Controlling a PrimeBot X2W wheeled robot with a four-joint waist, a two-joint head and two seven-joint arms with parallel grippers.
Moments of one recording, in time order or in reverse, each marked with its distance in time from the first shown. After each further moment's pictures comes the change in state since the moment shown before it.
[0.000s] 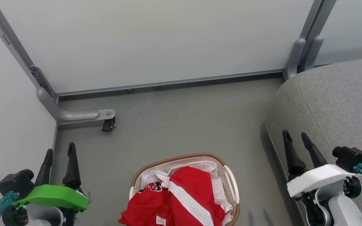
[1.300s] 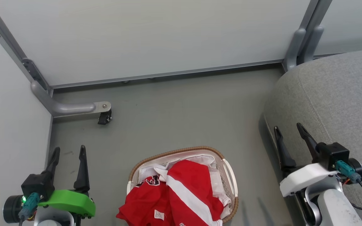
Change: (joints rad) left arm 0.007 -0.003 -0.022 0.025 0.305 -0.009 -0.090; right arm -0.033 0.019 -0.007 0.032 -0.384 0.000 -0.088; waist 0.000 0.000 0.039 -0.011
